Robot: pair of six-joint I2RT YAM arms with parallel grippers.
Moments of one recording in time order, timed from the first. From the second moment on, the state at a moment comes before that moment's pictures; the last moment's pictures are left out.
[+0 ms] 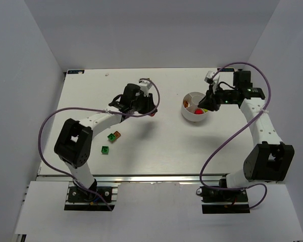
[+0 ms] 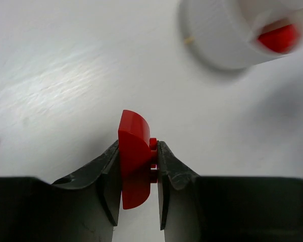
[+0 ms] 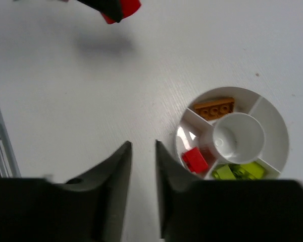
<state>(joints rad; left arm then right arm) -0.52 1.78 1.22 -0.13 0.23 -0.29 0.03 1.48 1.36 -0.85 -0.96 -0.84</state>
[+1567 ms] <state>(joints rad) -0.75 2.32 1.62 0.70 0.57 -0.34 -0.23 1.40 1.34 -0.68 -1.08 -0.63</state>
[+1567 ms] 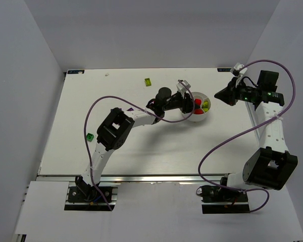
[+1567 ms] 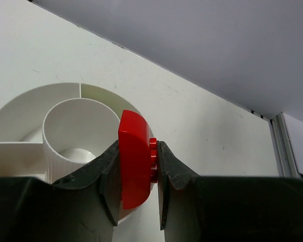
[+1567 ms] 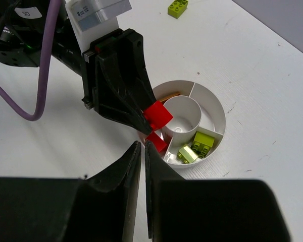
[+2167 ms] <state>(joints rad) -0.76 2.32 1.61 0.63 0.53 -0.25 -0.24 1.40 1.34 -0.68 -1.11 -0.64</state>
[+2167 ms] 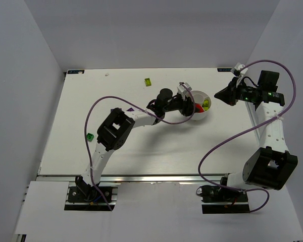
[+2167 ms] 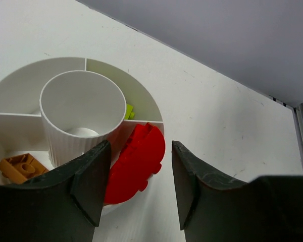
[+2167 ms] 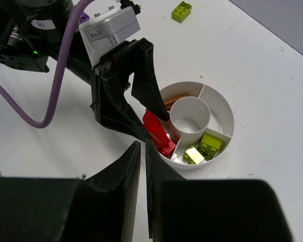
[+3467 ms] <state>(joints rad) -0.70 0.82 0.71 -0.20 -0.35 -0.74 0.63 1.85 1.59 -0.69 -0.70 -0.67</state>
